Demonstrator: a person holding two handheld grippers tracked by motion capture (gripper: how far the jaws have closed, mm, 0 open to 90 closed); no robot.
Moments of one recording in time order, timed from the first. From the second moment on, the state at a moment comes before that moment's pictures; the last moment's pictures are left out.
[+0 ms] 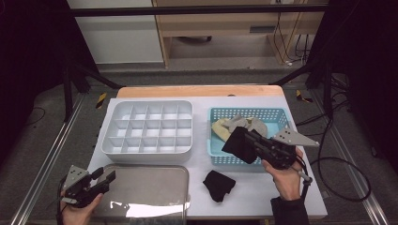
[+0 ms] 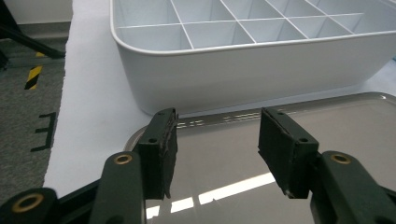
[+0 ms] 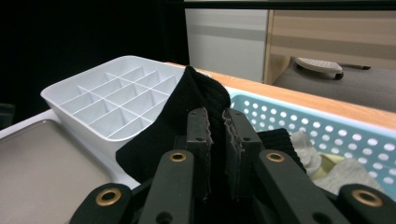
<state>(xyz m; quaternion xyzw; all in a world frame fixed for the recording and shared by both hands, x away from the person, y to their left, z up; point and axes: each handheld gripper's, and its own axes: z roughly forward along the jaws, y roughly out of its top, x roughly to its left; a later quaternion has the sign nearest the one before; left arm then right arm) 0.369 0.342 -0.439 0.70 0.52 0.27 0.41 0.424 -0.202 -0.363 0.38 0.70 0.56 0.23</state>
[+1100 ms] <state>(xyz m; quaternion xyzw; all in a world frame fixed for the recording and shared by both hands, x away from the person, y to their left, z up) 0.364 0.339 -0.432 0.69 0.54 0.26 0.41 0.371 -0.230 -0.421 0.41 0.72 0.51 0.21</state>
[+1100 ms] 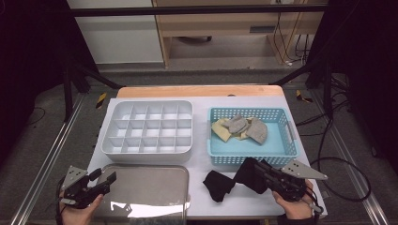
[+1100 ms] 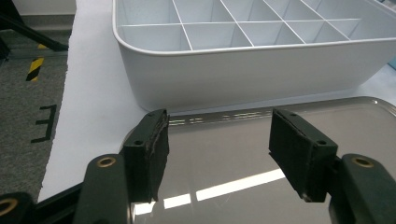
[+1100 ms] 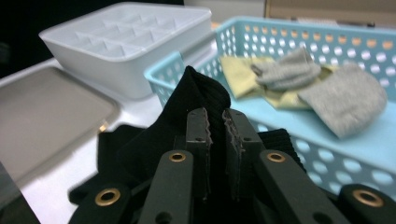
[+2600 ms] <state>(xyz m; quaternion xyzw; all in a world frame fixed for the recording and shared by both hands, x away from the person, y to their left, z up) 0.354 0.281 -0.424 0.72 0.49 0.24 0.43 0.374 -0.248 -0.448 0.49 0.71 0.45 0.23</state>
